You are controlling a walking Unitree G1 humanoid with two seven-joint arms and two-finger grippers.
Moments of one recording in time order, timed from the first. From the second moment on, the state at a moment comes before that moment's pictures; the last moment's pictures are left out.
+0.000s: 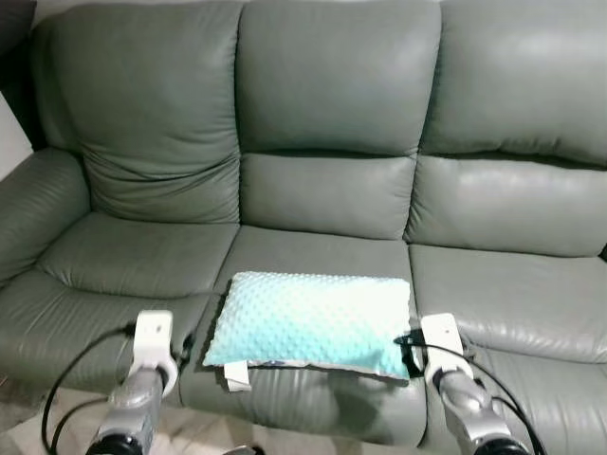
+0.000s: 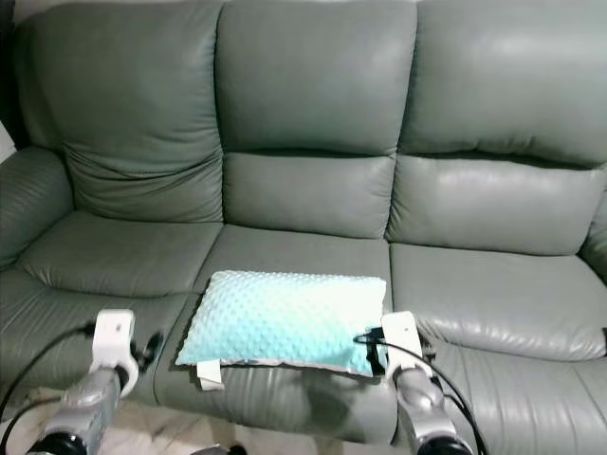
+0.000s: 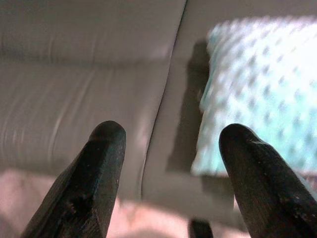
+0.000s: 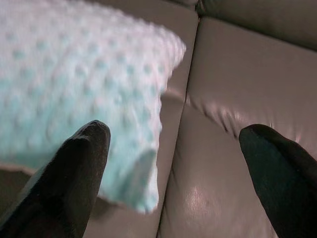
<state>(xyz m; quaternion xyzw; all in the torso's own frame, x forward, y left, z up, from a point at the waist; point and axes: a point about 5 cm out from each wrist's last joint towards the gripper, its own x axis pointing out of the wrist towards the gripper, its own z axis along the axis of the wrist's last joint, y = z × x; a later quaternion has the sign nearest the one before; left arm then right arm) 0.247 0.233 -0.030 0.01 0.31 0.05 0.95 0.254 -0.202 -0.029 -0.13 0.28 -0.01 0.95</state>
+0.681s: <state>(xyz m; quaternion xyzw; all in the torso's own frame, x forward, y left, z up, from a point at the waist) 0.191 0.232 -0.073 0.00 0.45 0.12 0.88 0.213 -0.204 -0.065 -0.16 0.43 0.06 0.89</state>
